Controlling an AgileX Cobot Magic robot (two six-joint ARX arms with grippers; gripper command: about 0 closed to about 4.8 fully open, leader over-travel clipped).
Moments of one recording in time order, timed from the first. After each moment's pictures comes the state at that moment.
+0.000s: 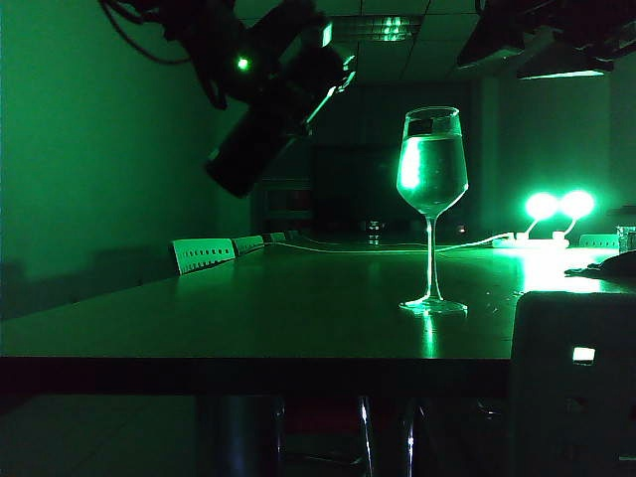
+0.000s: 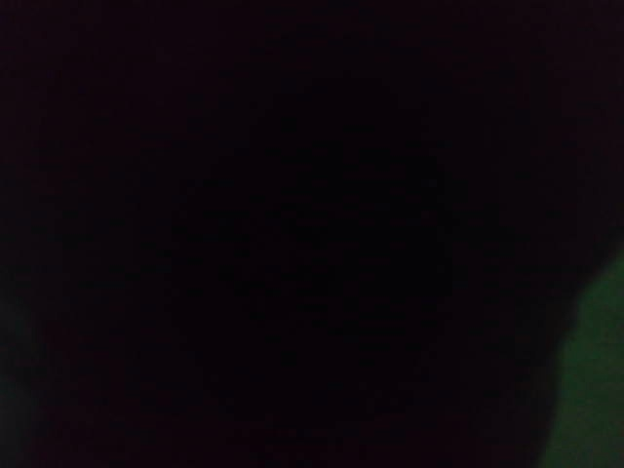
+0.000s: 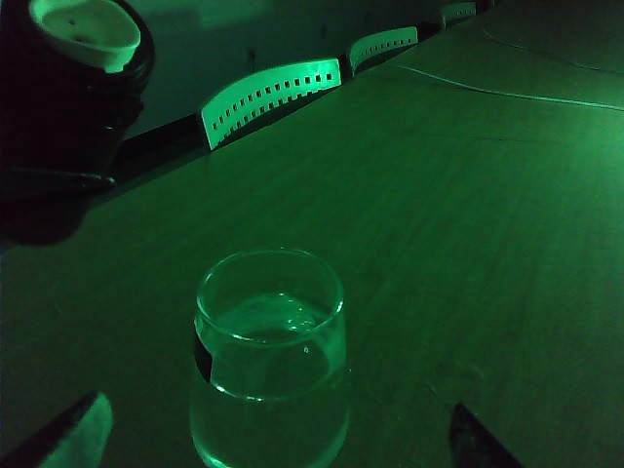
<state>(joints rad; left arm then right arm) -0.49 1.85 1.53 0.09 -0.05 0.72 0.17 1.25 0.85 0.28 -0.31 -0.05</state>
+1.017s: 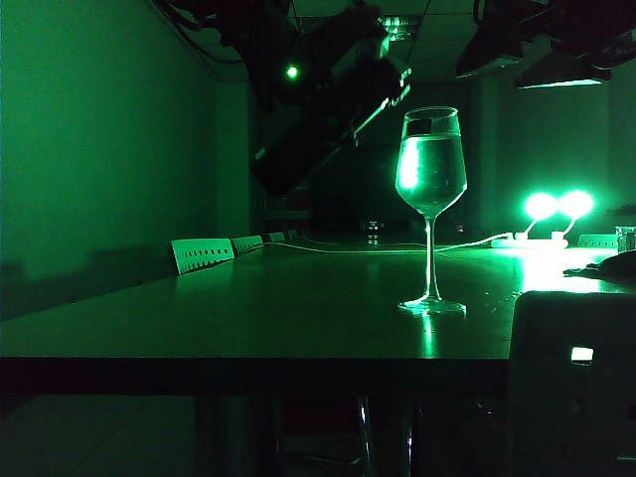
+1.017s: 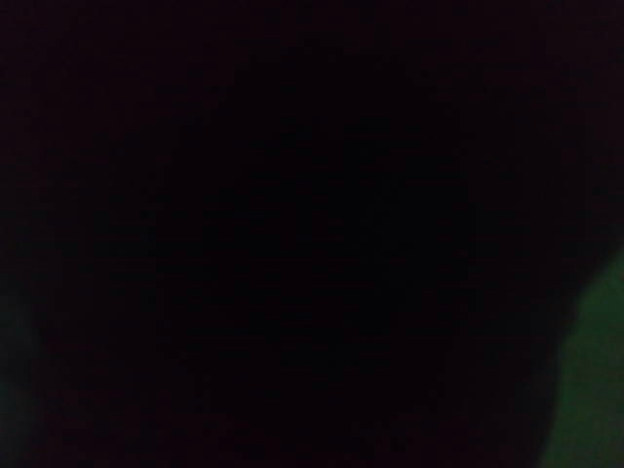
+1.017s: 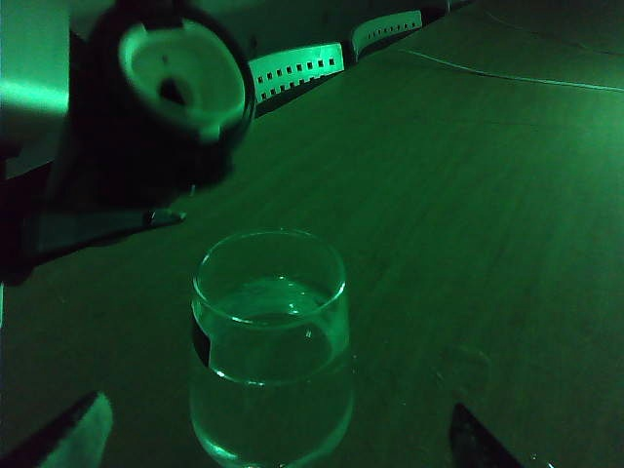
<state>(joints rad) -0.57 1.97 1.70 0.00 -0.05 0.87 0.17 1.26 0.85 0.27 -0.31 -0.05</state>
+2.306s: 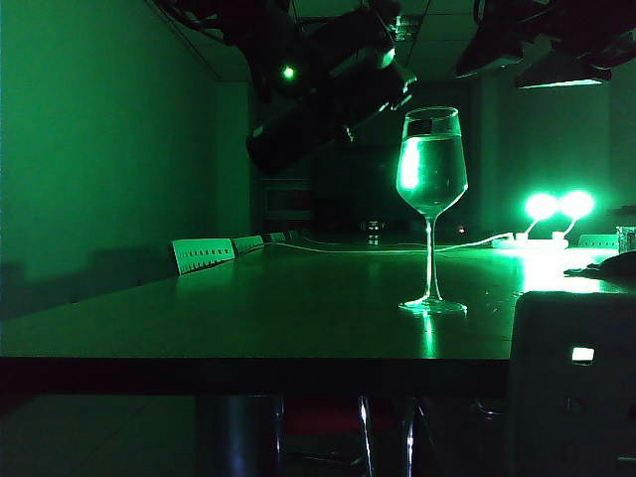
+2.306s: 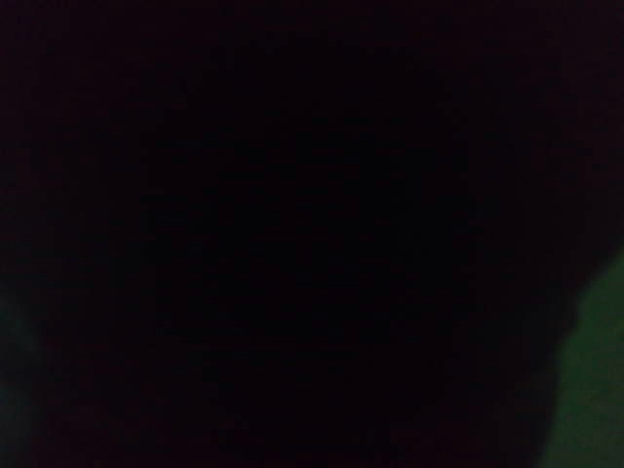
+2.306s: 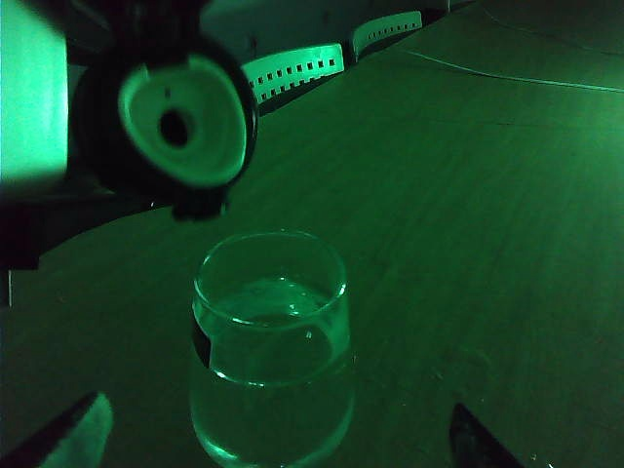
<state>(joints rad) -0.57 1.97 1.70 0.06 -0.06 1.16 0.17 1.26 0.85 0.27 -0.31 -0.05</state>
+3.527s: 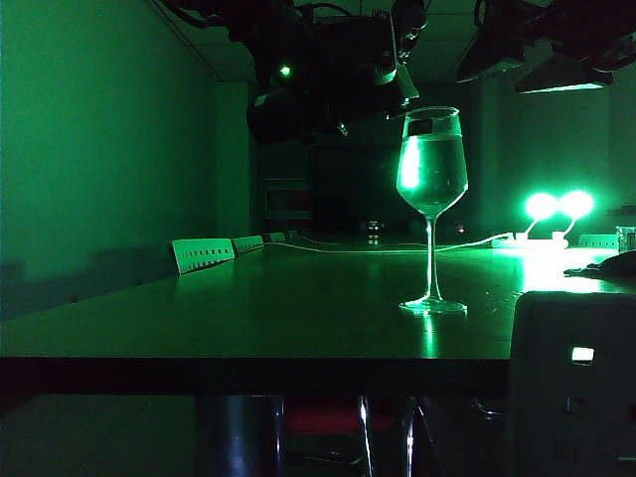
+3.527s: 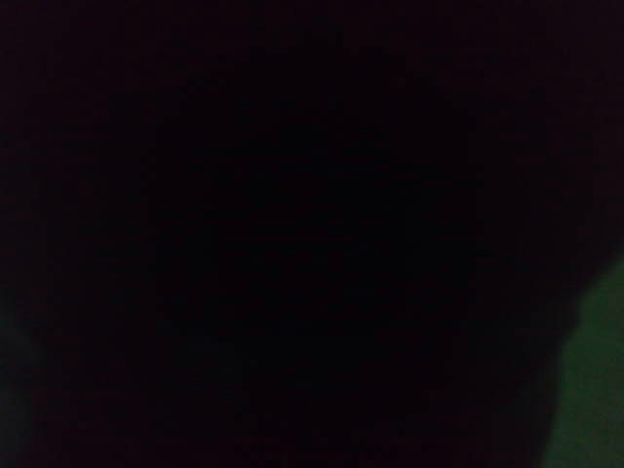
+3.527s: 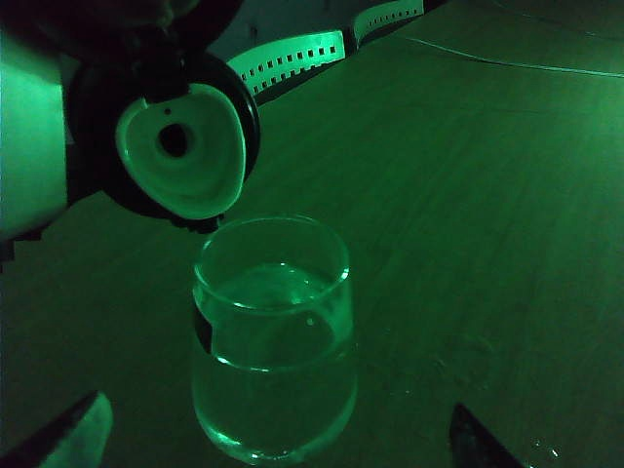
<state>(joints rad) -0.59 1.97 1.70 0.12 -0.09 1.47 0.17 1.26 0.85 0.25 -0.31 -0.05</state>
